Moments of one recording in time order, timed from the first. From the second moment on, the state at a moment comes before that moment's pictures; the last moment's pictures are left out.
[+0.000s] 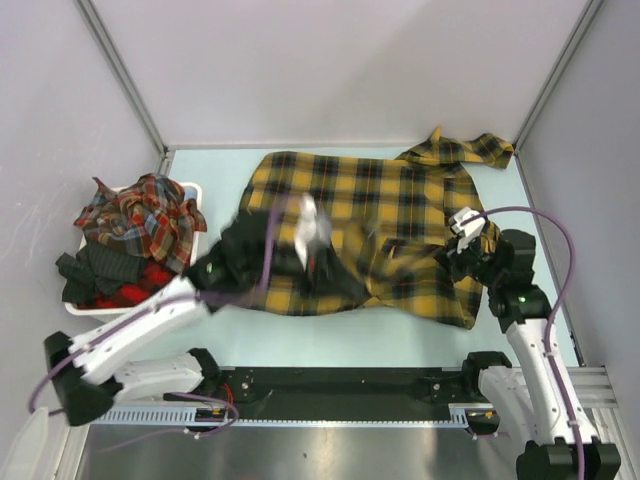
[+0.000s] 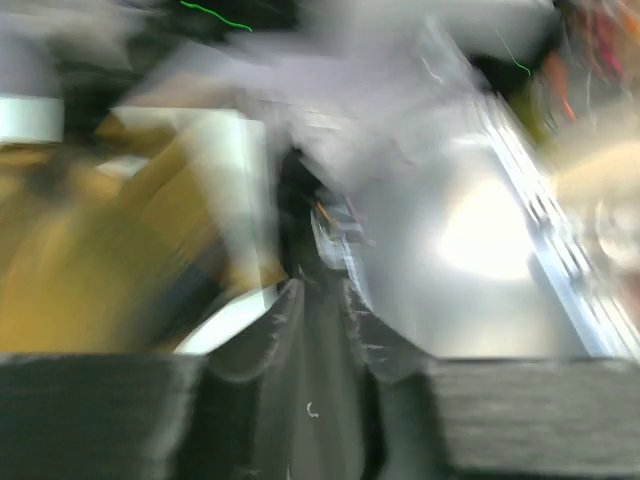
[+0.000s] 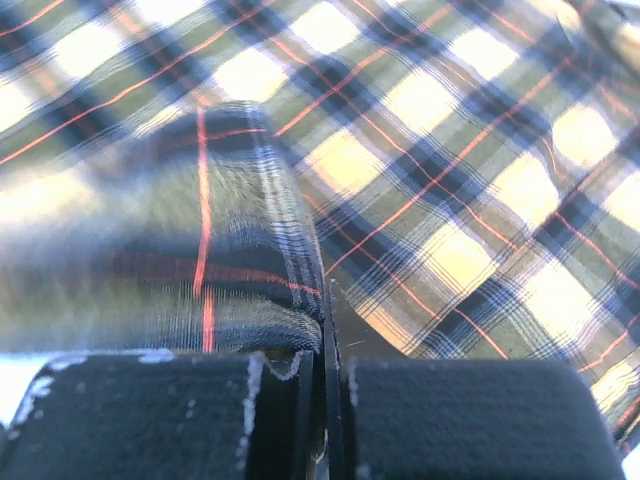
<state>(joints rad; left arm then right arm) -0.83 1.10 1.04 0.05 0.84 -0.33 0.04 0.72 0.62 -0.33 -0.59 -0.30</state>
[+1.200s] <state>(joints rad) -0.40 0.85 0.34 -0.59 0.07 1.29 0.05 0.39 0.72 -1.07 -0.71 -0.88</state>
